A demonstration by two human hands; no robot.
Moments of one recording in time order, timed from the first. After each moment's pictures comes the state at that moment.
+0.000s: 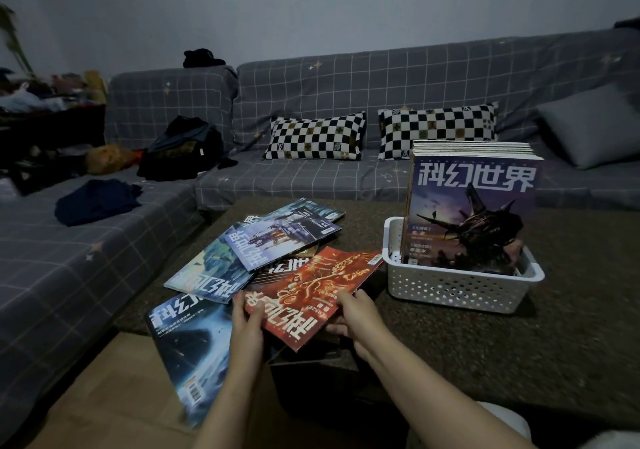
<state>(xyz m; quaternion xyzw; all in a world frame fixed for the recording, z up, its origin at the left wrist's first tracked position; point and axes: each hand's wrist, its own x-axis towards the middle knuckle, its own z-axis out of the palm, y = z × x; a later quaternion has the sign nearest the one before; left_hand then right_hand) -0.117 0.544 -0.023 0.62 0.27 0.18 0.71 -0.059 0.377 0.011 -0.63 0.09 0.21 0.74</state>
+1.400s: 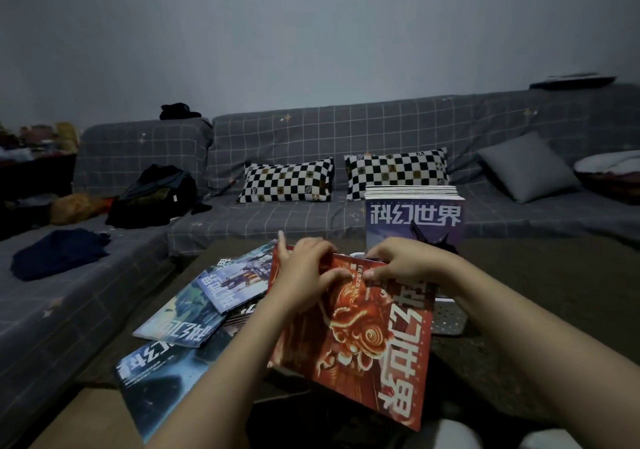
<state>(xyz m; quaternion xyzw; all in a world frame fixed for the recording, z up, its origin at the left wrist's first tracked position) -0.065 0.430 0.138 0.95 -0.11 0.20 0.19 -0.060 0.230 0.194 -0.92 -0.27 0.13 0.24</state>
